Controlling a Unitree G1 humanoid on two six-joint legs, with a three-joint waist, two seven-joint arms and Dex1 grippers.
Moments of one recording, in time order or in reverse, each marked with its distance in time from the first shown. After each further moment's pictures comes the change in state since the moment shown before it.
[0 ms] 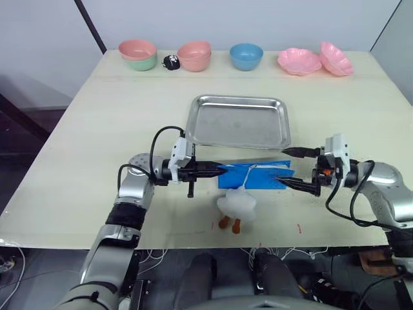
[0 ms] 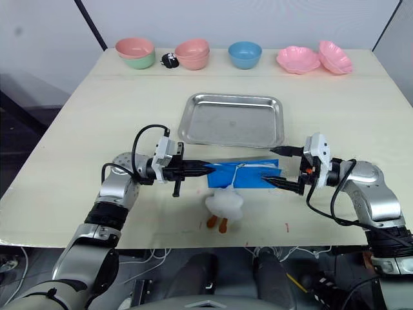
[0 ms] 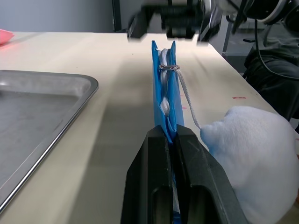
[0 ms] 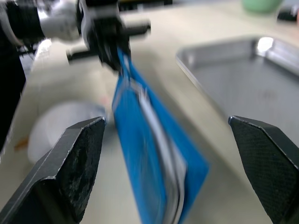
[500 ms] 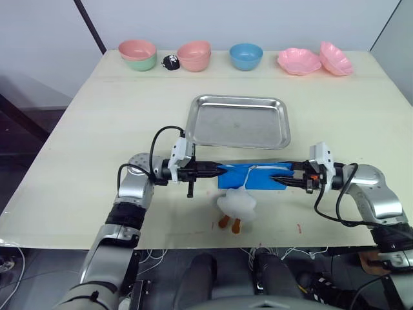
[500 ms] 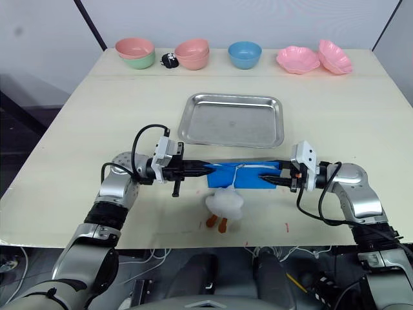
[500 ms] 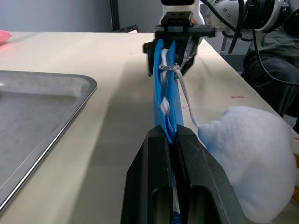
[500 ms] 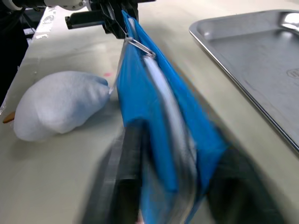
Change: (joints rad) left arm -0.005 0.000 0.000 0.000 0.001 0.000 -0.006; right arm -0.046 0.077 0.041 0.097 -0.079 -0.070 0.041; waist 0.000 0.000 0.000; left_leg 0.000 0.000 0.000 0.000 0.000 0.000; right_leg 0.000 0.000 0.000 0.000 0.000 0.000
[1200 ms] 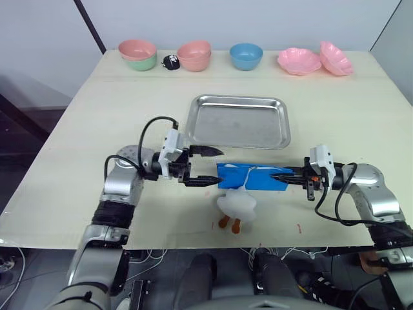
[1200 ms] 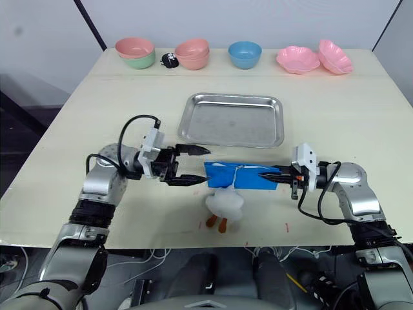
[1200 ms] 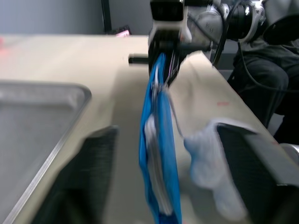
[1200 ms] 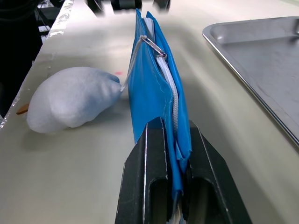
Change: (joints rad) left arm 0.022 0.099 0.042 -0.247 -0.096 0.204 -0.019; right arm -0.017 0.004 0.001 0.061 -0.021 -0.078 0.064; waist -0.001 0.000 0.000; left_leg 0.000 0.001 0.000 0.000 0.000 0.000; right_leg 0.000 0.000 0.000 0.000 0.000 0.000
